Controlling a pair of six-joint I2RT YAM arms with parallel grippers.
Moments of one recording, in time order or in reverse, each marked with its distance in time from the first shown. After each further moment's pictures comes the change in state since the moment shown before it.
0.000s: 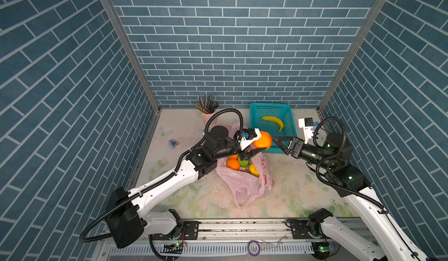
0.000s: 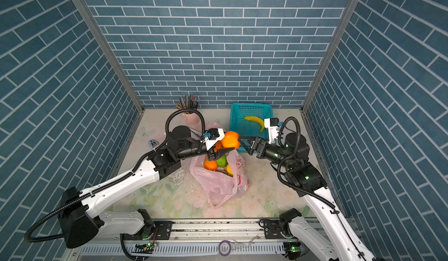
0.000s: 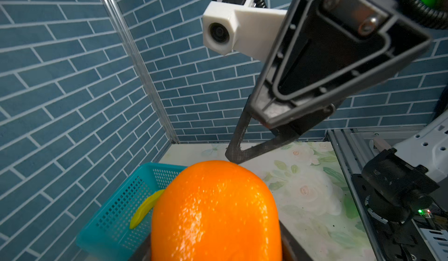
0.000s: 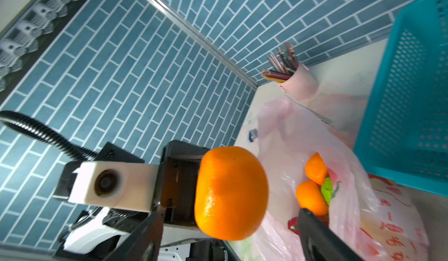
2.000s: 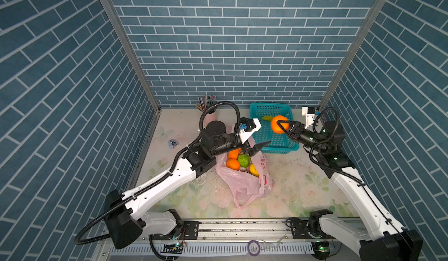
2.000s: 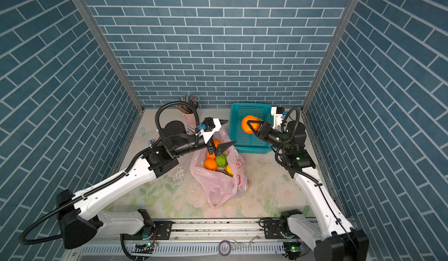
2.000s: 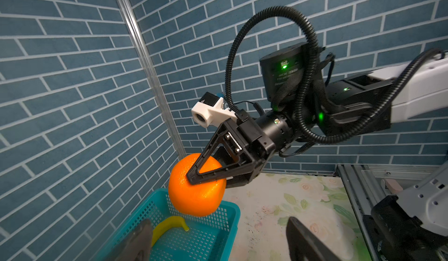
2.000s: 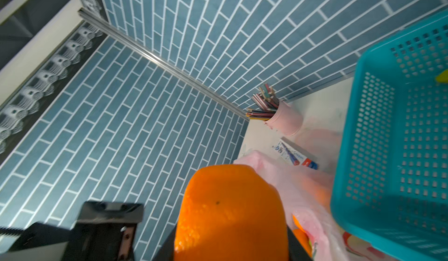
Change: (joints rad) left arm -0.026 -0.052 0.095 -0.039 -0.091 -0.094; right arm -0.234 0.257 -0.031 0.311 -0.080 0.069
